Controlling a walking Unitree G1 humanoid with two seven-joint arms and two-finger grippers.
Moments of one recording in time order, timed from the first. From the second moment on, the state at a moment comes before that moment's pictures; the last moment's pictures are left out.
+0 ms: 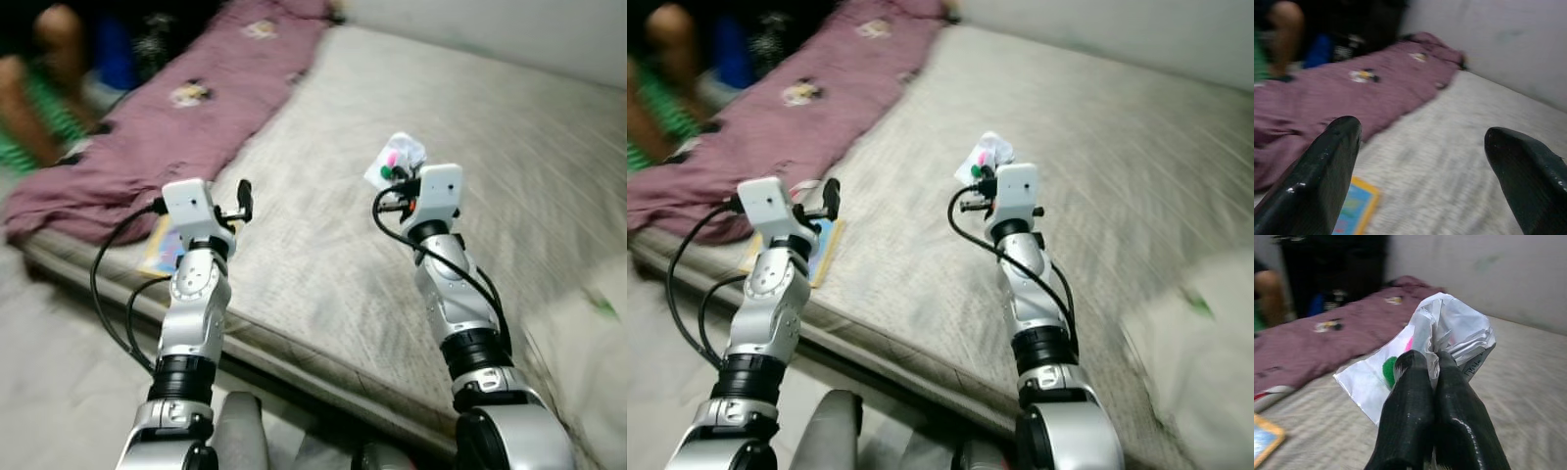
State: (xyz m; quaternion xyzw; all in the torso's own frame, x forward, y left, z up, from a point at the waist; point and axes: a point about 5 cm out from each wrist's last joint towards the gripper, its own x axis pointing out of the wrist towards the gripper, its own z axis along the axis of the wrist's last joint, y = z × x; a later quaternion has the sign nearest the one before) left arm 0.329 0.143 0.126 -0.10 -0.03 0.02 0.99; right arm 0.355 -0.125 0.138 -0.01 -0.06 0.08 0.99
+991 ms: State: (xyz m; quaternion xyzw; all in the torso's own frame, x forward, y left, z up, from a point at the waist) left arm 0.326 0.143 0.121 -0.11 -0.02 0.02 0.99; right arm 0.348 -0.132 0.127 -0.02 -0.06 0.05 1.00
